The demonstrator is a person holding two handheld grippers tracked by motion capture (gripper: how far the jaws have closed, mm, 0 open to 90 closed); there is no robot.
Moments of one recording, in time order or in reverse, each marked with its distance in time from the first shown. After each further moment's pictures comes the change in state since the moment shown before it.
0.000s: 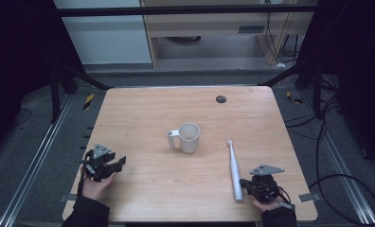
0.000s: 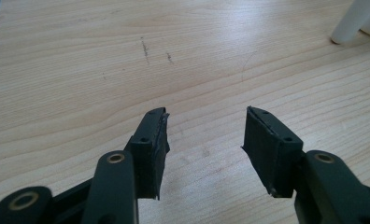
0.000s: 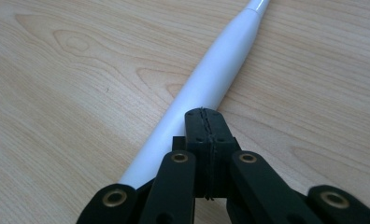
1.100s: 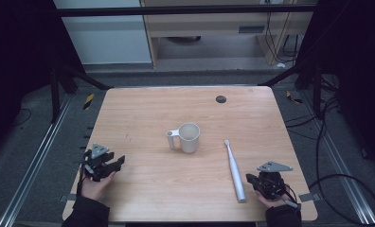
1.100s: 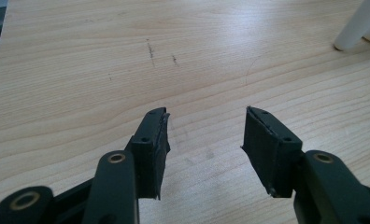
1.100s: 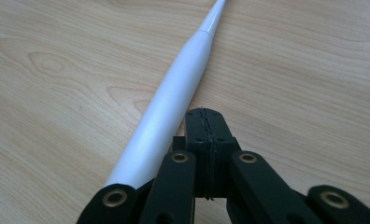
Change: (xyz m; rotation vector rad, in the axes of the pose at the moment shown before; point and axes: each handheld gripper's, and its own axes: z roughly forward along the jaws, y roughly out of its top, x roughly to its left) left arm 0.003 0.000 -0.001 -0.012 0.006 -0.021; right arm -0.014 0.002 -0.011 -0.053 -0.056 0.028
